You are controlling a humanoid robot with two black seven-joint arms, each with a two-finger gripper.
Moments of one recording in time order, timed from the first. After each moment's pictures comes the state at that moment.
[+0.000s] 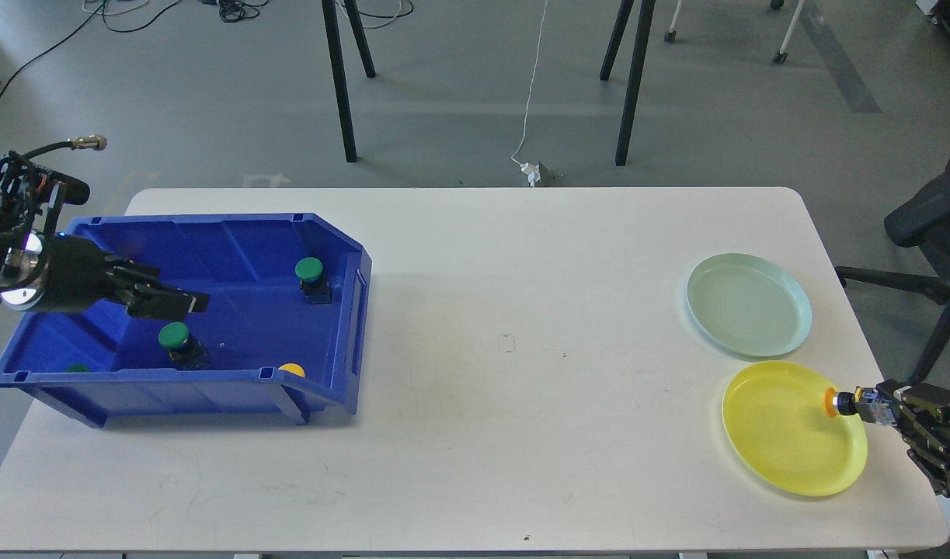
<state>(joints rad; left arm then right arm) -1.07 1.02 -0.04 -1.12 1.75 -0.49 -0.49 -0.01 -1.01 0.59 1.21 -0.54 -0.01 0.49</state>
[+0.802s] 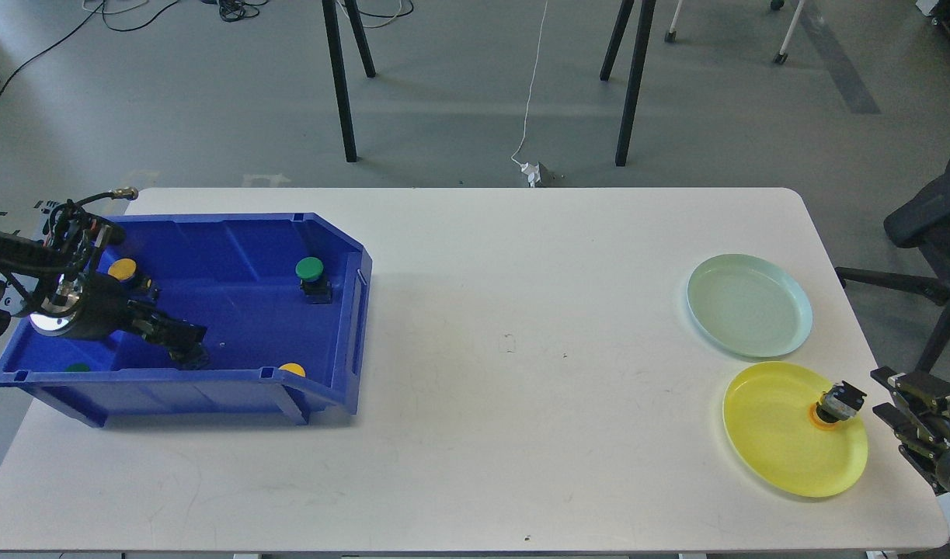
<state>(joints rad) -0.97 0.79 -0.02 -0.82 1.78 -0.49 -0.49 0.00 -0.99 0.61 1.21 -0.52 0.00 0.49</state>
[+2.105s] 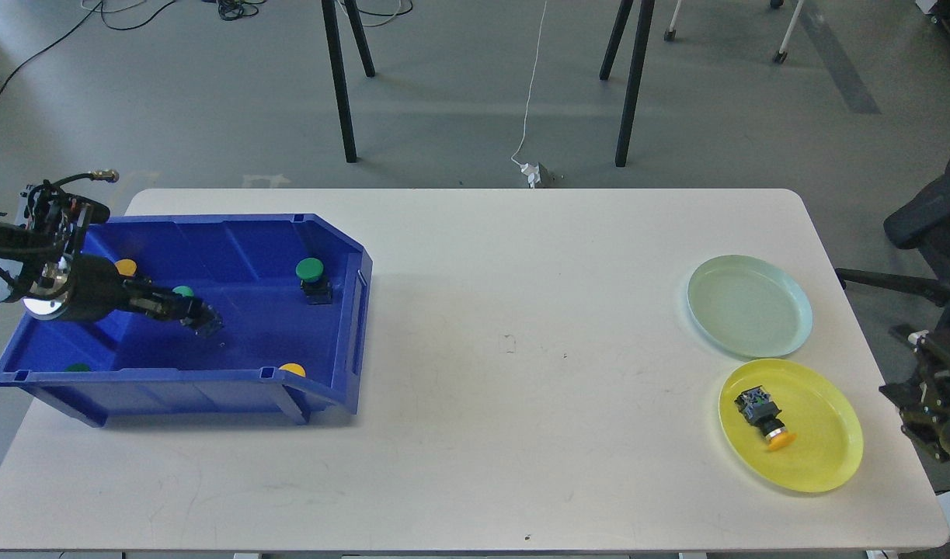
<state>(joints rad) -1.00 0.92 -0.19 -1.04 1.62 -0.49 -0.49 0.01 -1.03 0.81 1.33 -0.39 0.05 0.49</state>
